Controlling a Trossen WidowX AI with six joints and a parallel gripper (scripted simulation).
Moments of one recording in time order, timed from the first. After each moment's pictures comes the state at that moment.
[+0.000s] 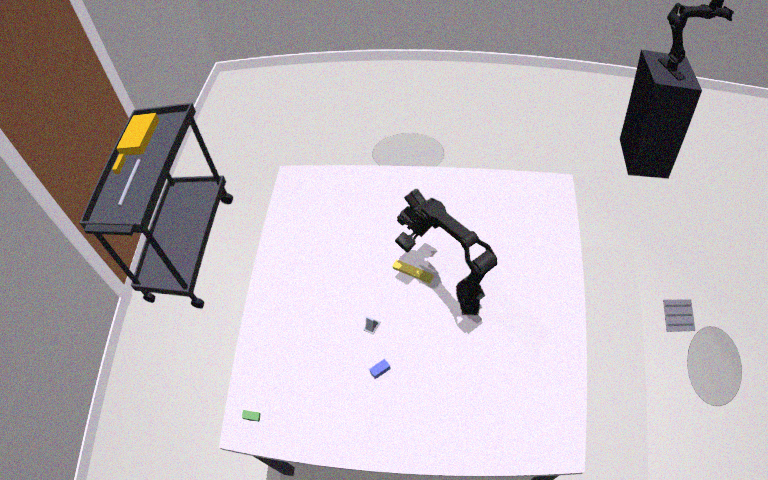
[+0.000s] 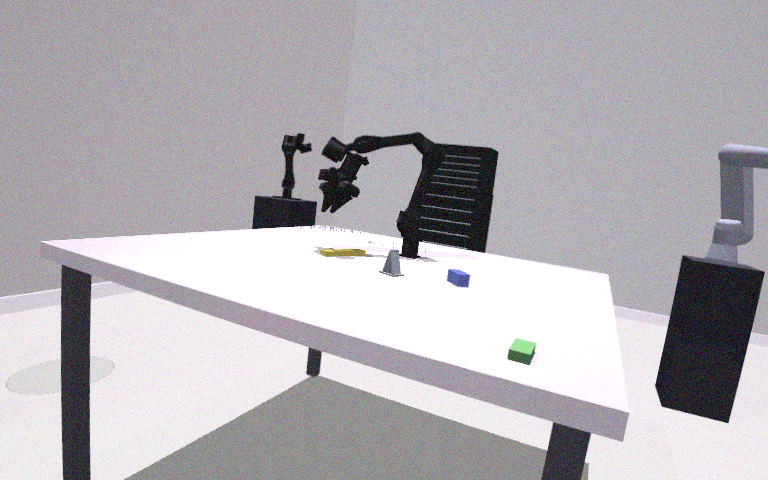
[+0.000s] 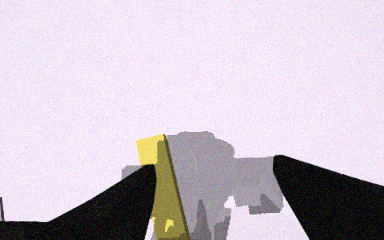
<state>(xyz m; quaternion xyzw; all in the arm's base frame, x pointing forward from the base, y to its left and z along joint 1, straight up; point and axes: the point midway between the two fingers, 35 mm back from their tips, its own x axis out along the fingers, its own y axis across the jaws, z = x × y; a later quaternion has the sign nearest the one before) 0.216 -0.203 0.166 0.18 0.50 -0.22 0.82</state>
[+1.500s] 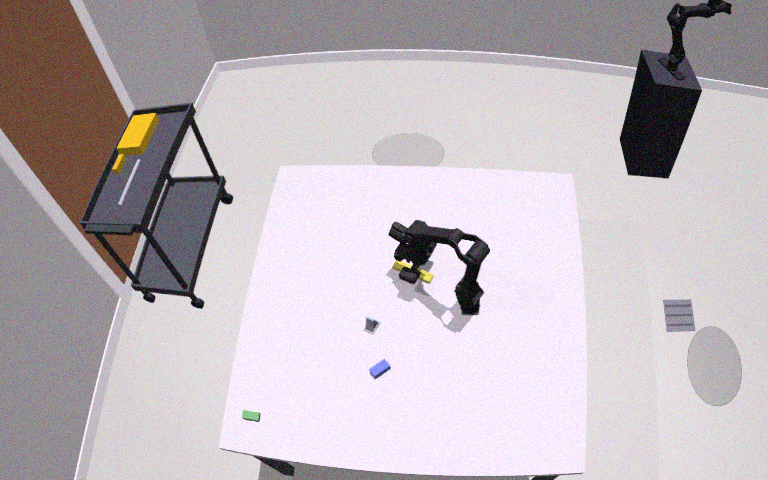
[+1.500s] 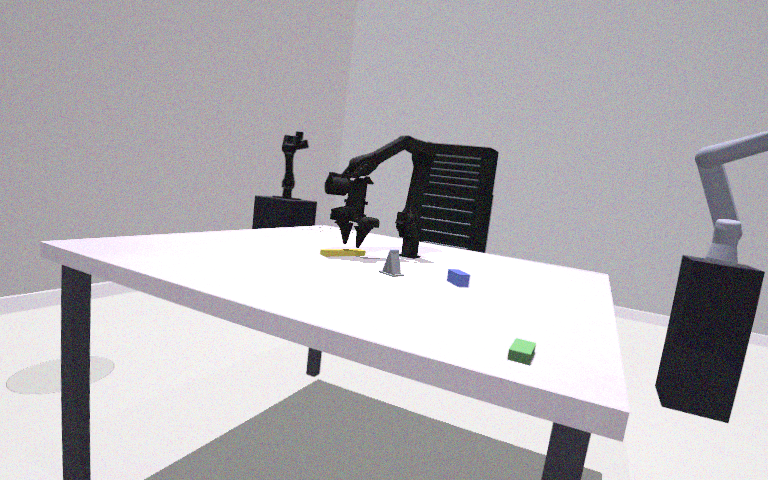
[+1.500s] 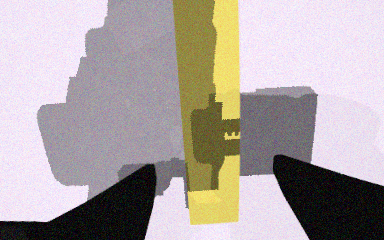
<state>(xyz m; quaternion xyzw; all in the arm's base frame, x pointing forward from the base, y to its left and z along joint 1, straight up) 0.198 -0.127 0.069 0.13 0.68 -0.14 0.70</state>
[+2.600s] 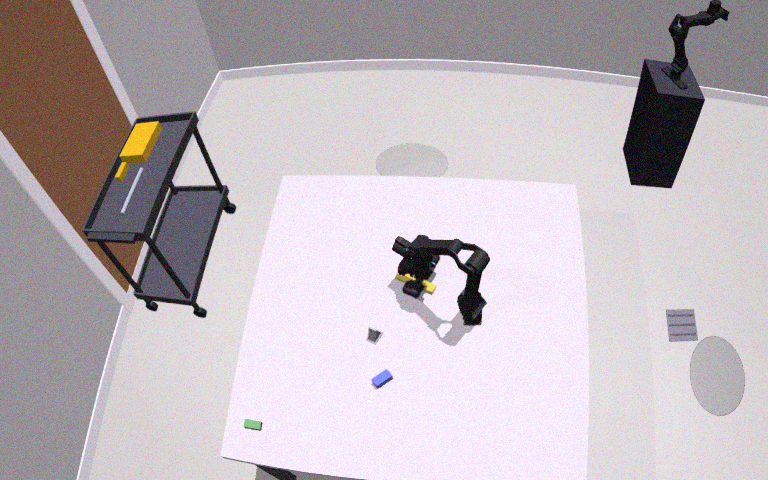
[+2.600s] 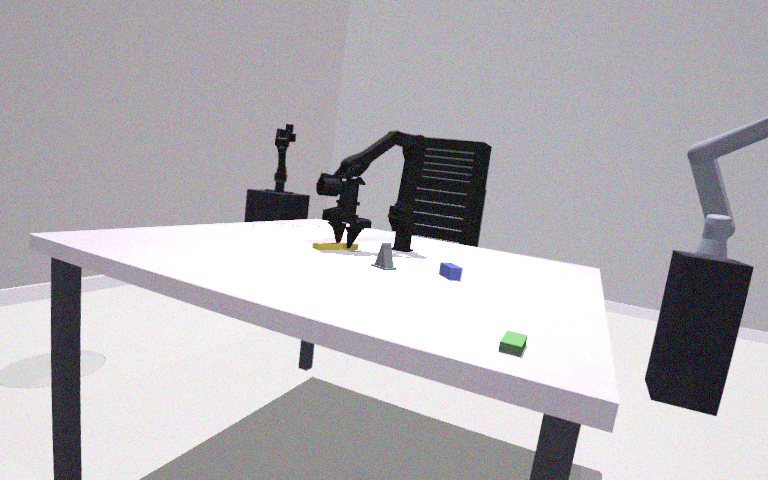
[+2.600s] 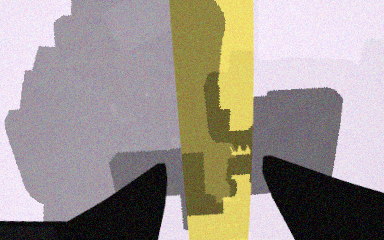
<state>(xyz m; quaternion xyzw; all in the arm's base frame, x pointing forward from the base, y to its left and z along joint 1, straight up) 0.197 -0.127 0.046 0.13 0.69 -0.14 0.70</state>
